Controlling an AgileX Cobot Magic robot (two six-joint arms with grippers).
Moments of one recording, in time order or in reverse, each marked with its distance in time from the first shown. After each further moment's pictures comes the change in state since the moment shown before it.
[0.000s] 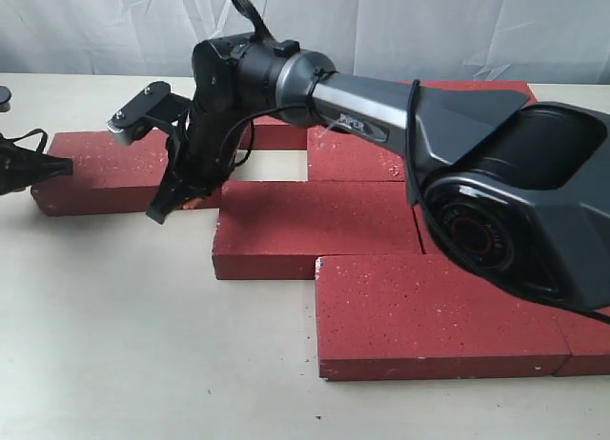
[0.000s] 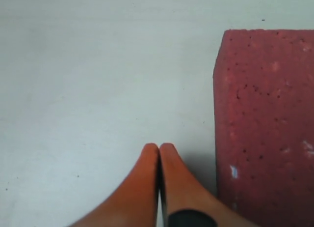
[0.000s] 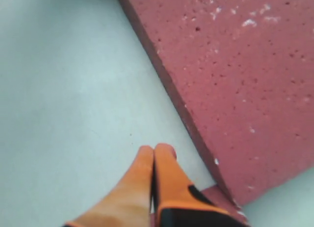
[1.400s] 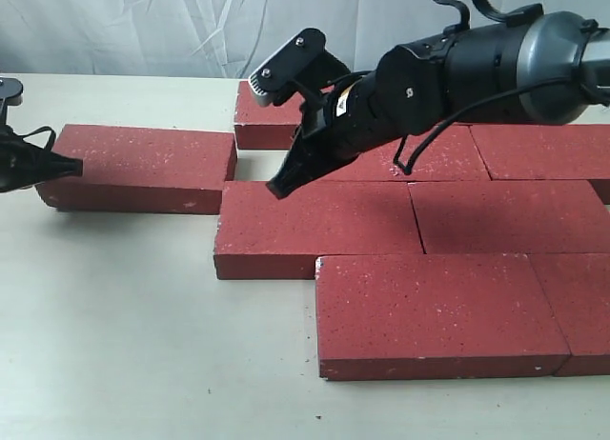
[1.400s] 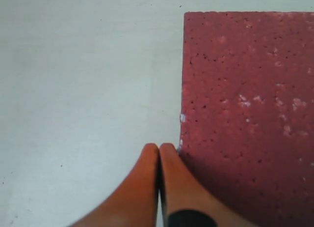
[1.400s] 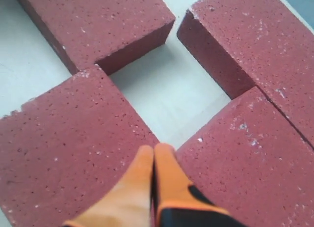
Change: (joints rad) left arm -0.063 -0.110 0.072 -0.004 0.012 0.055; right arm -0.129 -0.612 0.935 -0.102 -0.649 0.066
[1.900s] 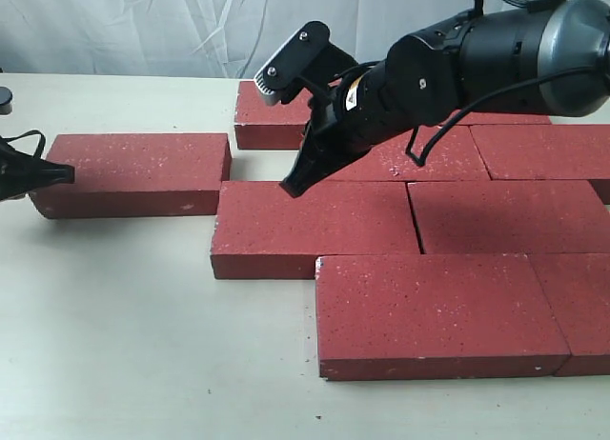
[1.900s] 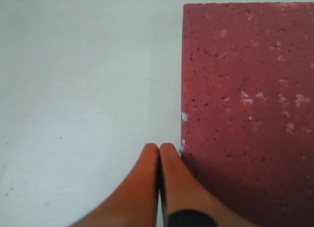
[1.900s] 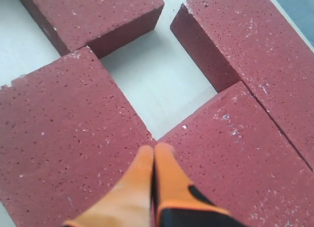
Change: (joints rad) left arm 0.035 0.000 0.002 -0.022 0.076 0.000; right arm -0.020 -0.035 -0.002 -0.085 0.060 0.009
